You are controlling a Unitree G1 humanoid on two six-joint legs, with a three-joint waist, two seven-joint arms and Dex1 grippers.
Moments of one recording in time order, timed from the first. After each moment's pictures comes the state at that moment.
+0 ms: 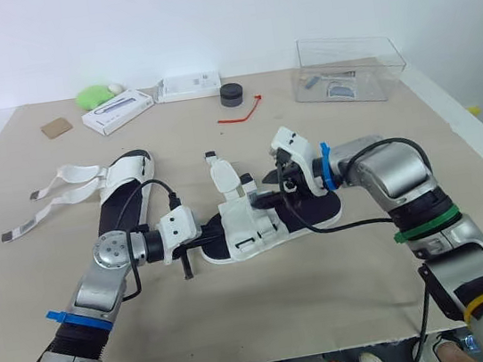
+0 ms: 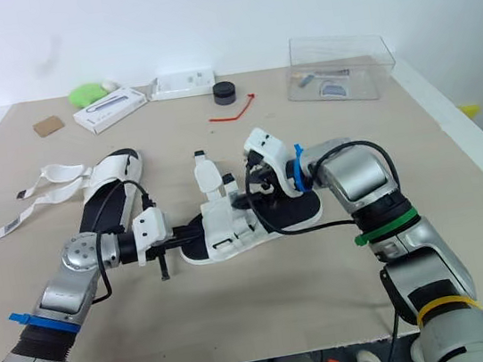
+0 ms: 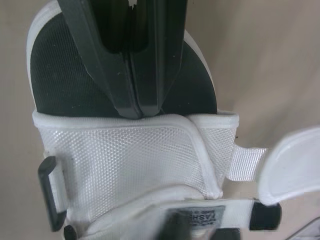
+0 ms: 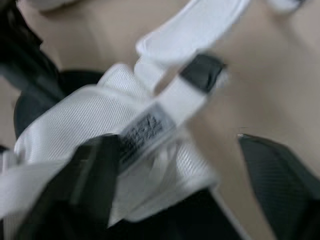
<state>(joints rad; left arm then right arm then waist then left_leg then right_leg) -0.42 0.54 -0.20 0.12 -0.14 -0.05 -1.07 -0.88 -0.53 0.29 0.15 0.28 0.95 0.98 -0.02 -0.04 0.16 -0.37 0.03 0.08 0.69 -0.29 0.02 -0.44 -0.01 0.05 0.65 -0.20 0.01</state>
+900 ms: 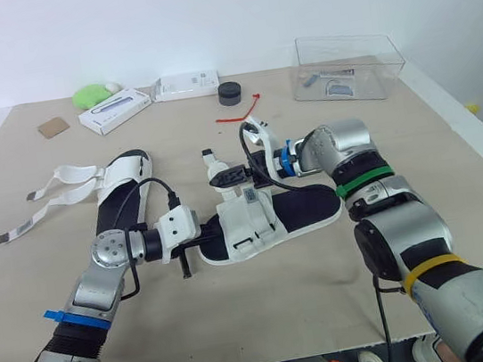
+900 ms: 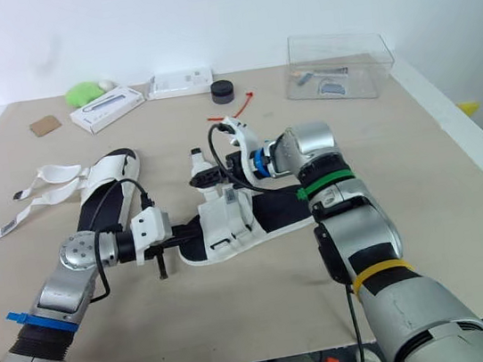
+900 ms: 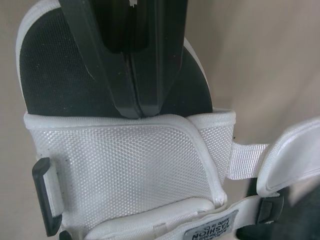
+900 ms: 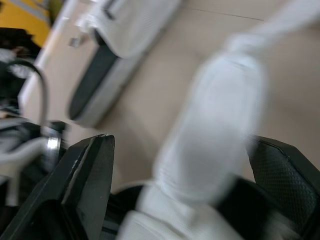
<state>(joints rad) -0.41 0.55 -0.20 0.09 -0.14 -0.04 -1.06 -1.28 -0.19 0.06 0.90 0.36 1.07 0.90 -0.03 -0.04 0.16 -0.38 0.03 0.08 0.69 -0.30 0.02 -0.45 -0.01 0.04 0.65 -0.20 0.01</state>
